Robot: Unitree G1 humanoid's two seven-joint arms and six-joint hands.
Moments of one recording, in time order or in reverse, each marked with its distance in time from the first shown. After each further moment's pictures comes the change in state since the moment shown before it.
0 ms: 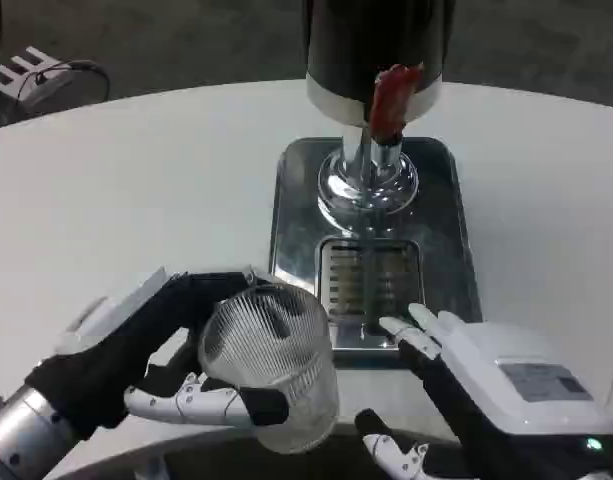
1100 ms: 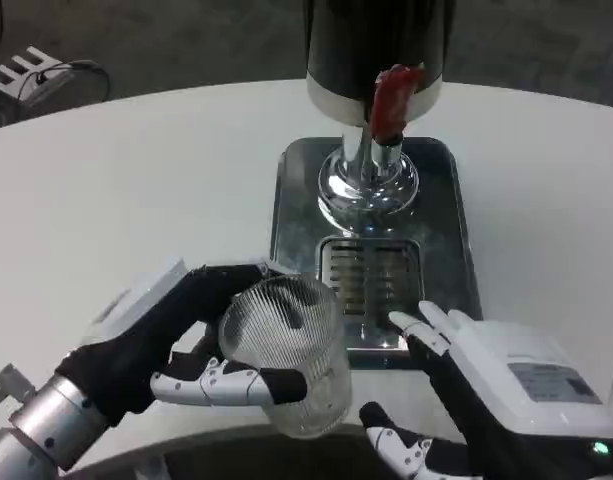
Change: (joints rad) left arm -0.082 -0.068 -0.033 0.102 0.052 0.011 0.023; right arm 0.029 0.075 0.005 -0.021 -0.056 -0.009 0.002
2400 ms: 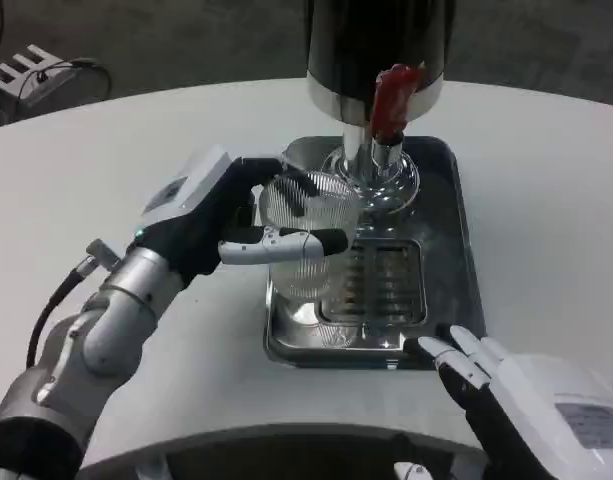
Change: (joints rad) left arm -0.611 -0.084 -0.178 0.730 0.318 0.023 0.398; right arm 0.213 0.046 -0.031 -0.142 0.031 -0.093 -0.024
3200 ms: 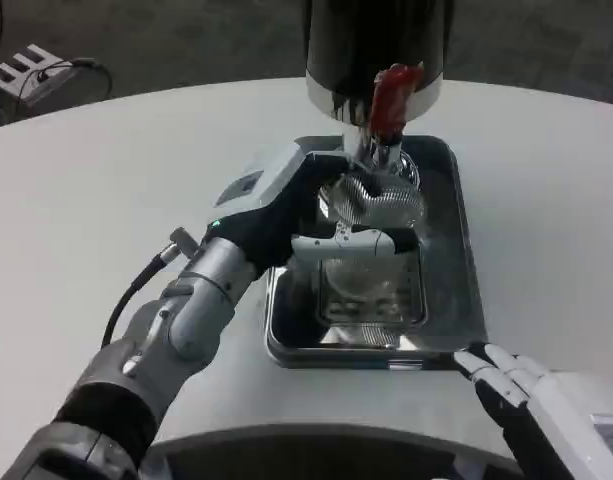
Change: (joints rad) left arm -0.153 -0.135 -0.124 0.187 0.070 0.039 0.136; right arm 0.096 0.023 -0.152 0.000 0.097 -0.120 -0.054
